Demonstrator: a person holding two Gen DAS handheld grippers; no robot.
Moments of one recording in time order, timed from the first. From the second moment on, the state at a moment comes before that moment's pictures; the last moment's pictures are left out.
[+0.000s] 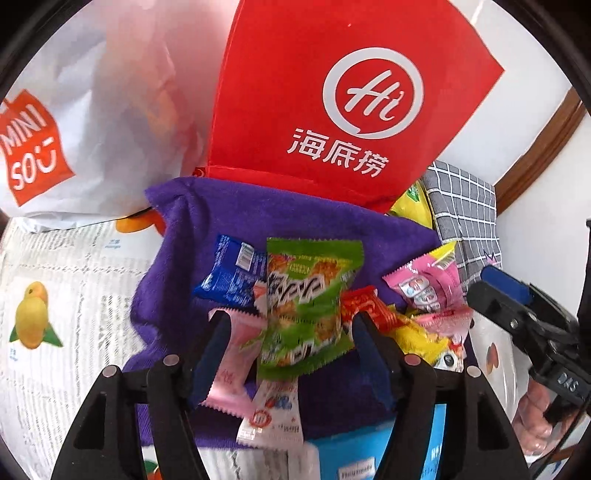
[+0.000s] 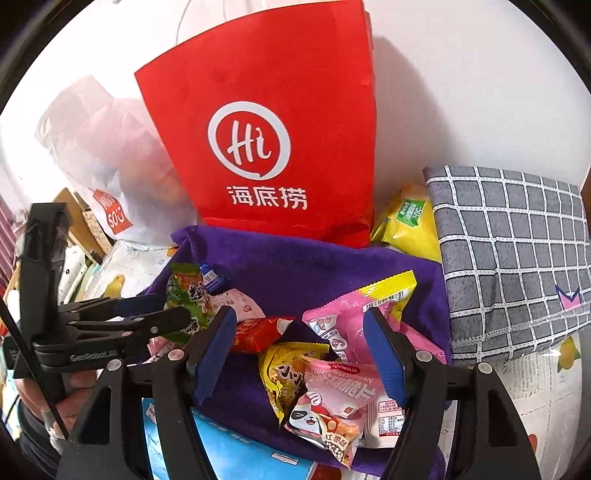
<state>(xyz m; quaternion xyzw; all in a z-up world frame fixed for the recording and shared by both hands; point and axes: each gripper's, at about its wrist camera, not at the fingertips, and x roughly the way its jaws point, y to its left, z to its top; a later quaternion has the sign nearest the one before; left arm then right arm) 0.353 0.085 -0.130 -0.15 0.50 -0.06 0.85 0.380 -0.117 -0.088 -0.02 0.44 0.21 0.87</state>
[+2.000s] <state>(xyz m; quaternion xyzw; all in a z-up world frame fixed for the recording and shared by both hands) 0.024 -0.009 -0.003 -0.04 0.36 -0.04 0.93 0.020 -0.212 -0.013 0.05 0.37 0.07 0.93</state>
